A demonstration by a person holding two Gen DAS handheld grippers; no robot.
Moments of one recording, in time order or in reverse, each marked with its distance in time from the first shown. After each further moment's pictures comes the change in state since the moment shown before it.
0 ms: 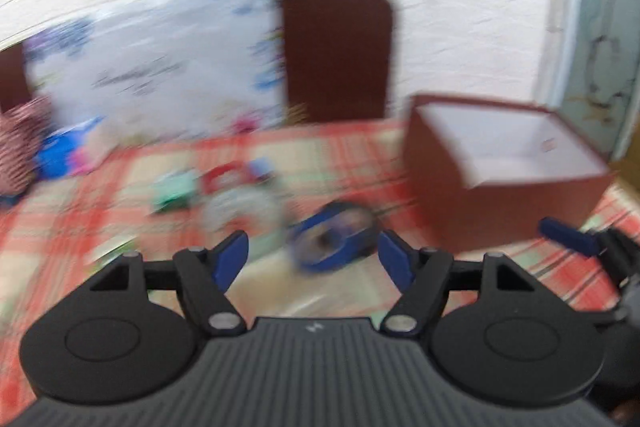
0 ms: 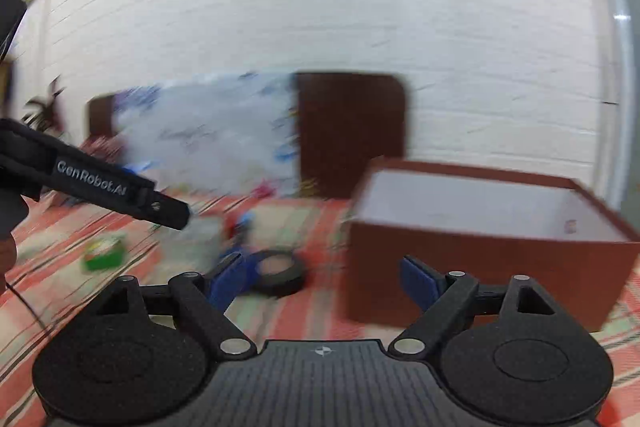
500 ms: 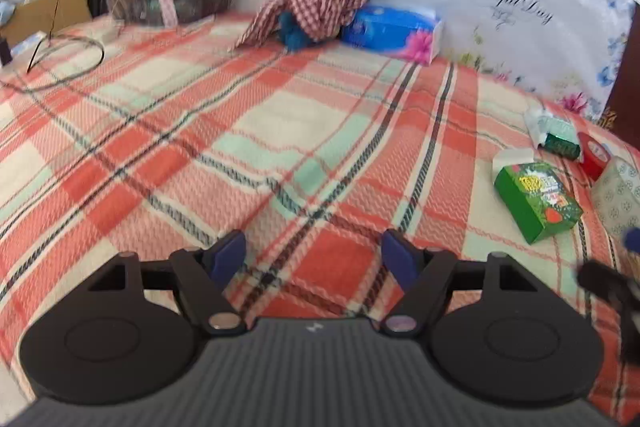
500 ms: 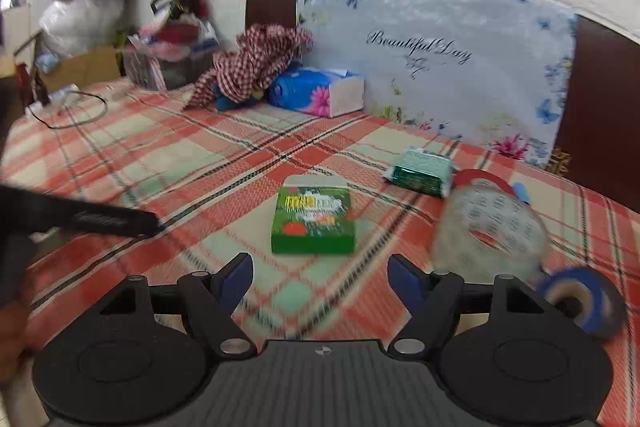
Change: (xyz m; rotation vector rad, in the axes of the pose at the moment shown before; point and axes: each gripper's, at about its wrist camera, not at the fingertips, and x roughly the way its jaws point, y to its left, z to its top) left arm 0.010 0.262 -0.119 -0.412 0.077 0.468; right arm 0.112 0.211 0.014 -0.215 0.253 0.355
